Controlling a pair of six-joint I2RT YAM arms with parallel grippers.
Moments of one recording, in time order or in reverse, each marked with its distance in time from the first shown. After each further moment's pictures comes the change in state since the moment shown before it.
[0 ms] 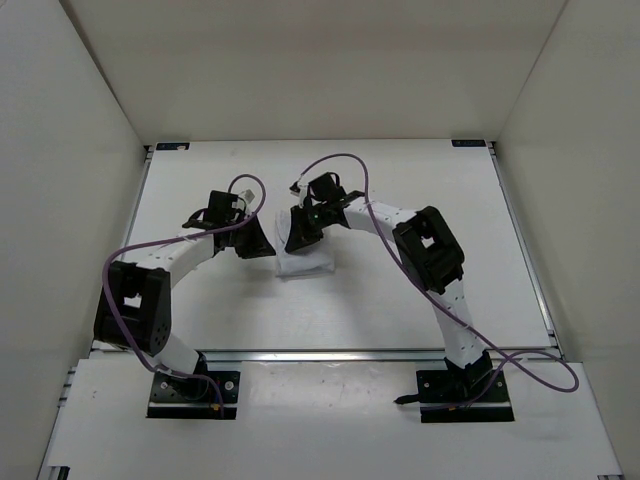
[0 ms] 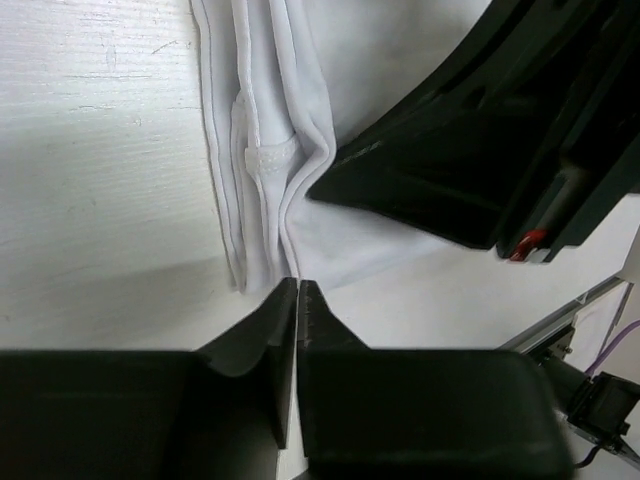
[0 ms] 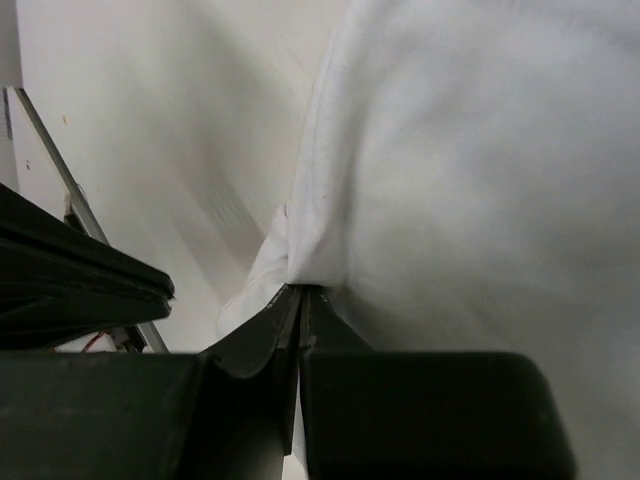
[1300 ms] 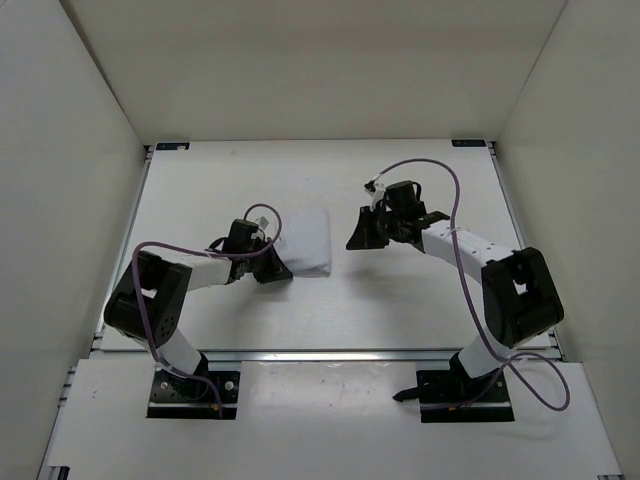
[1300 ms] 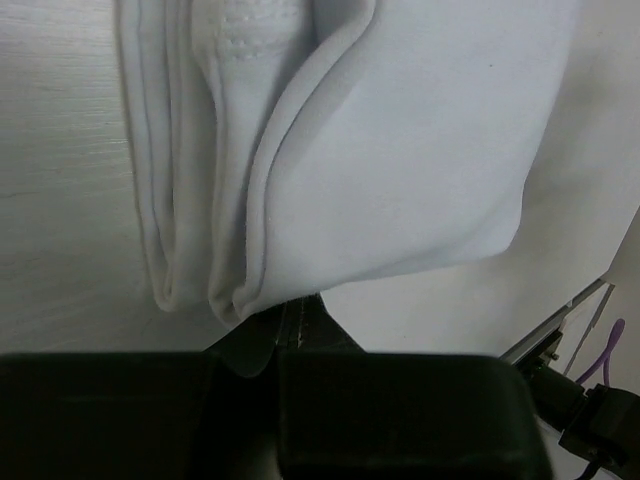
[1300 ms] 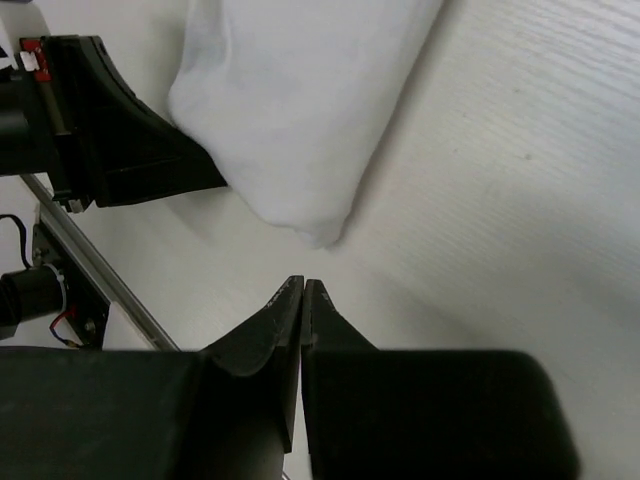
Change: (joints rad) left arm -0.146 0.068 -0.253 0.386 -0.030 -0.225; right arm -0.209 -0.639 -0.626 0.084 0.134 -0.037
